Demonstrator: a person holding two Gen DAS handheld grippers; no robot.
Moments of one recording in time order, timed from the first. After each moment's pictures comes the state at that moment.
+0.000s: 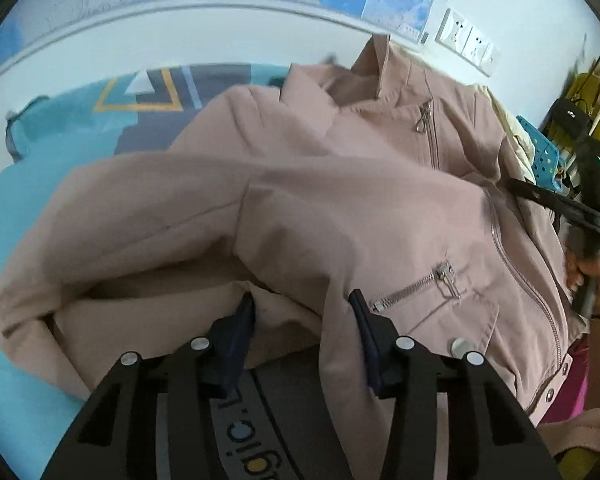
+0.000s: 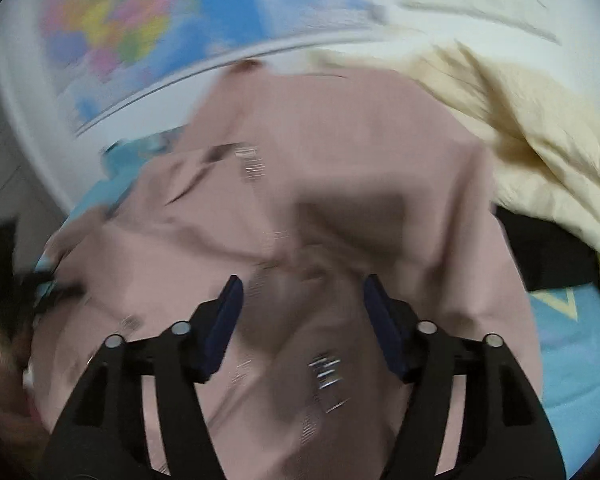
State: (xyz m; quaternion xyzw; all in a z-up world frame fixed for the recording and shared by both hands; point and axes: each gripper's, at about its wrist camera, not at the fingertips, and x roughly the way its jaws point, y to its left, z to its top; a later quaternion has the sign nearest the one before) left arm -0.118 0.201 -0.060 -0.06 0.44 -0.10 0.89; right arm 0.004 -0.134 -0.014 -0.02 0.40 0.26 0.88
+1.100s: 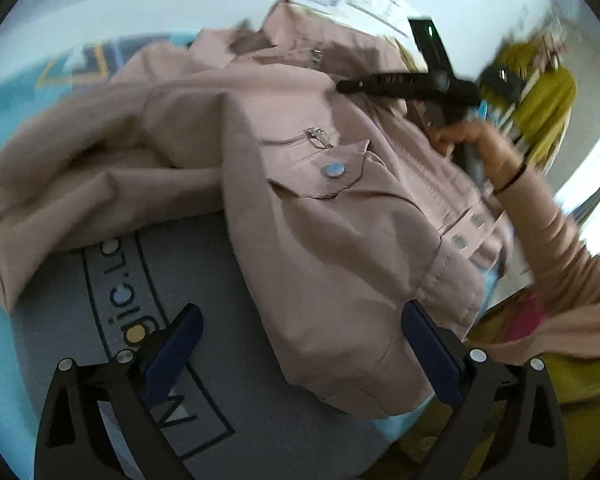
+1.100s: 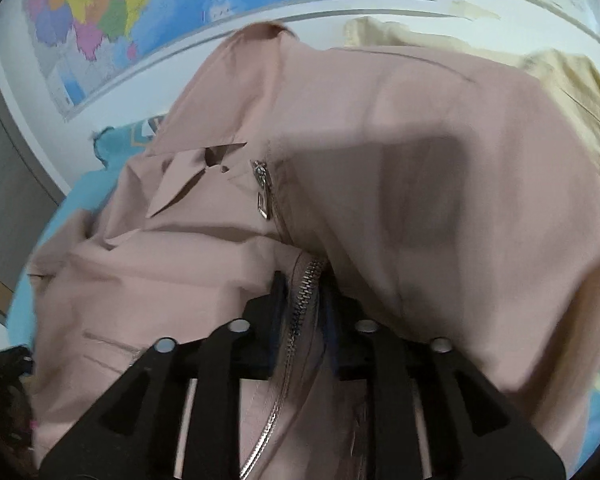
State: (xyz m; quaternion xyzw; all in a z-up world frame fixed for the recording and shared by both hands) left arm -0.202 0.146 -0.079 -0.04 0.45 -0.22 0.86; right arm 0.083 -0.092 -0.027 -0.01 0.43 0.25 0.87
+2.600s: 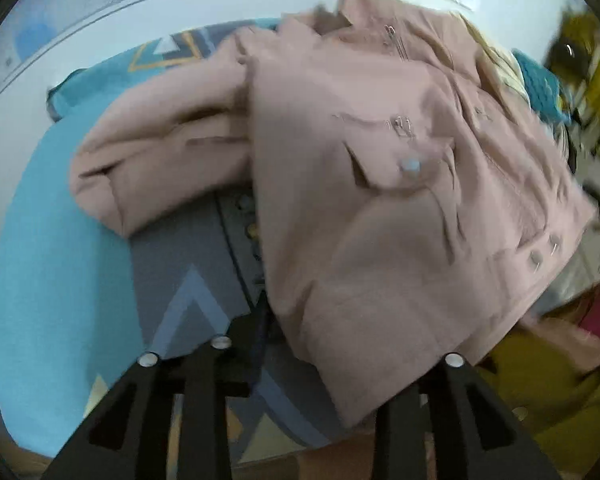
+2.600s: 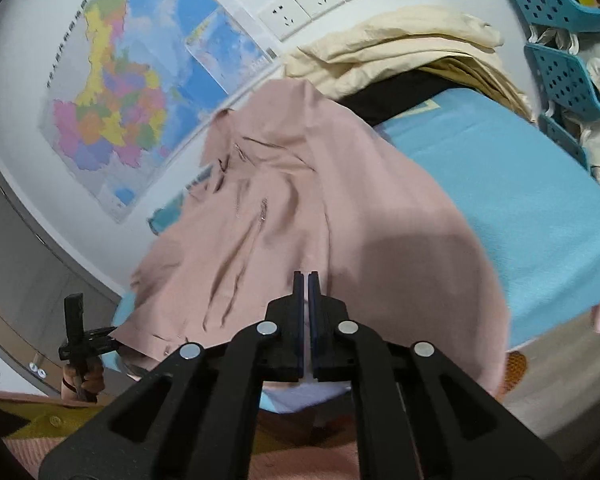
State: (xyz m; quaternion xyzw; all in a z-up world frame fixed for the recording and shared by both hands) left arm -0.238 0.168 -0.076 0.02 0.48 -0.08 0.87; right arm -0.190 -0.301 -0.046 0.24 0.35 0.21 0.88
